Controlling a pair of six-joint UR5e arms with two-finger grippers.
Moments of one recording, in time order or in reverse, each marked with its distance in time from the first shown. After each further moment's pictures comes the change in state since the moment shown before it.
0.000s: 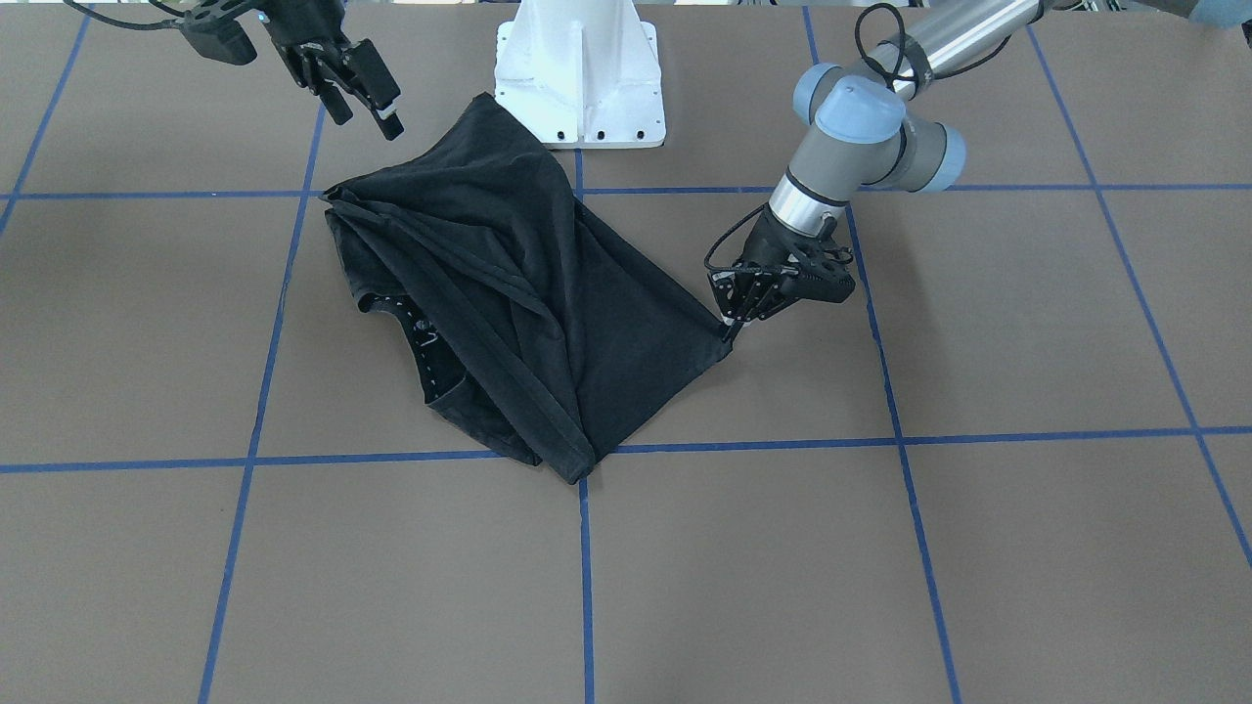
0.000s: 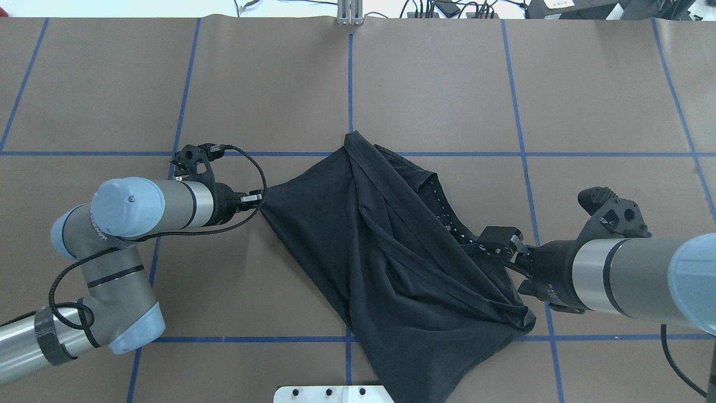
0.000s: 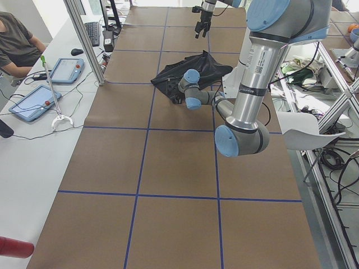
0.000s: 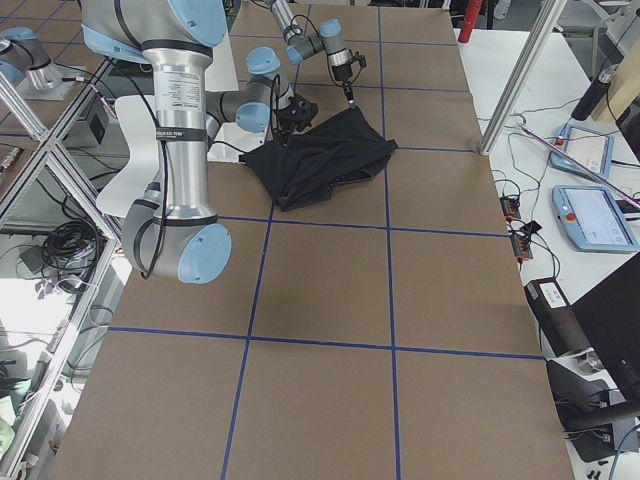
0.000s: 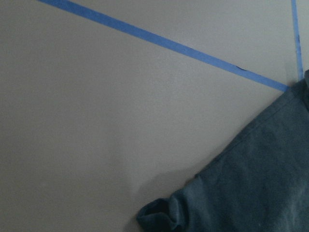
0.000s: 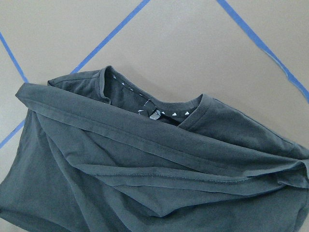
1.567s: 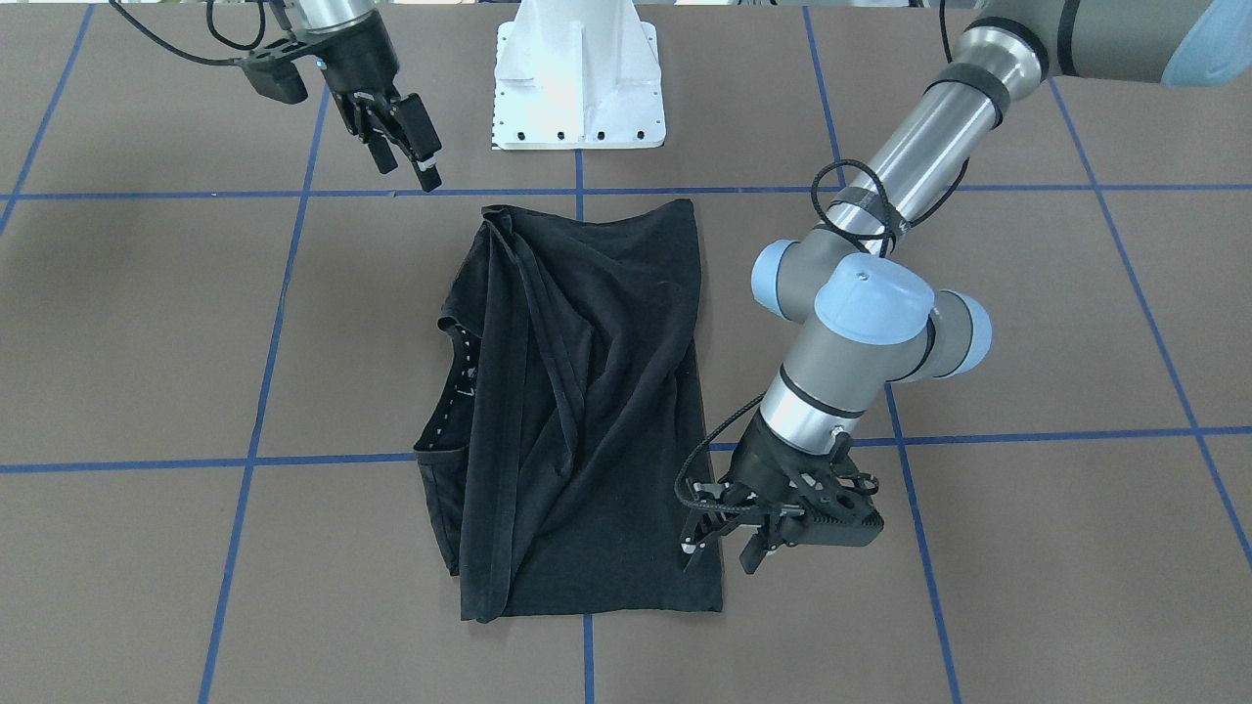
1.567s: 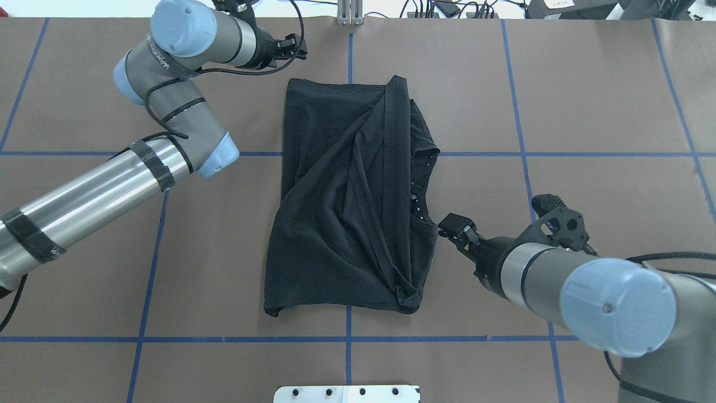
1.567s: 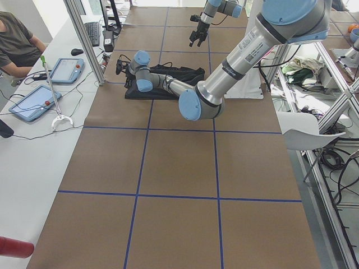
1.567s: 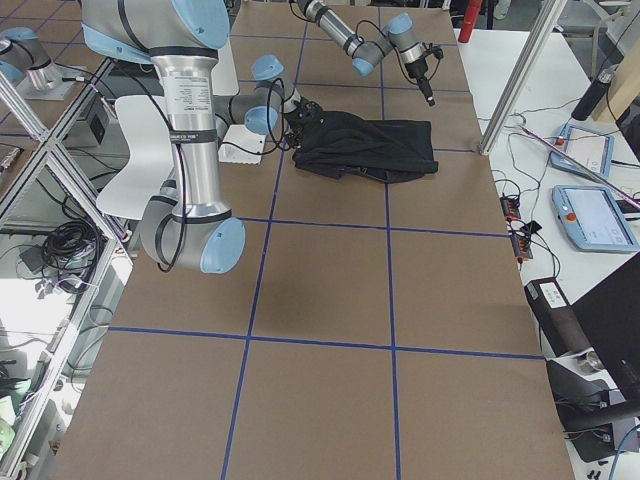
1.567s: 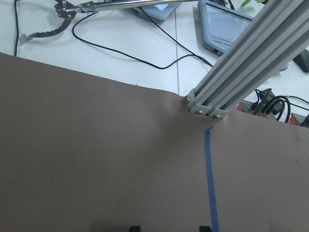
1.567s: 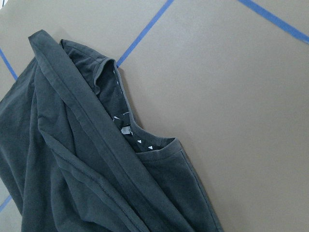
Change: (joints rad) left arm -0.286 -0.473 0.567 -0.164 -0.153 0.131; right arm -0.122 0.150 -0.180 0.002 -0.293 0.211
